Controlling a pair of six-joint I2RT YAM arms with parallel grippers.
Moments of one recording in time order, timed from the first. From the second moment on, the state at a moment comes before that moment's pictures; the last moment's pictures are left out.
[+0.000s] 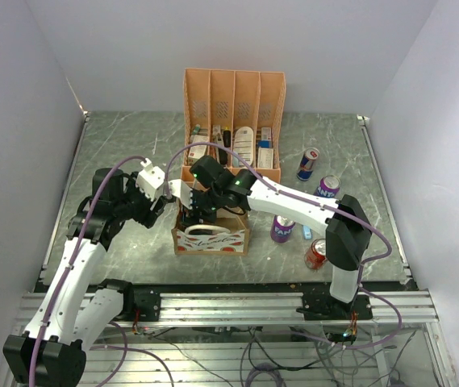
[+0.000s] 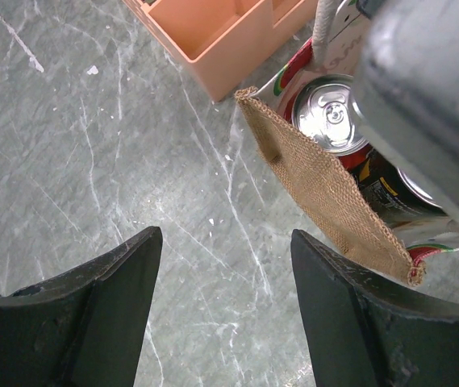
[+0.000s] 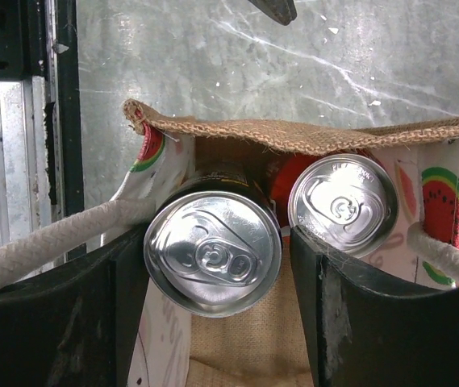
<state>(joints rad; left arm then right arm) -0.17 0.83 0.79 -0.60 0.36 0.47 1.00 1.87 1.57 -0.62 -0.43 -0.47</state>
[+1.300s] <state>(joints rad) -0.17 0.83 0.79 -0.60 0.36 0.48 1.00 1.87 1.60 -0.65 -0.41 -0.47</state>
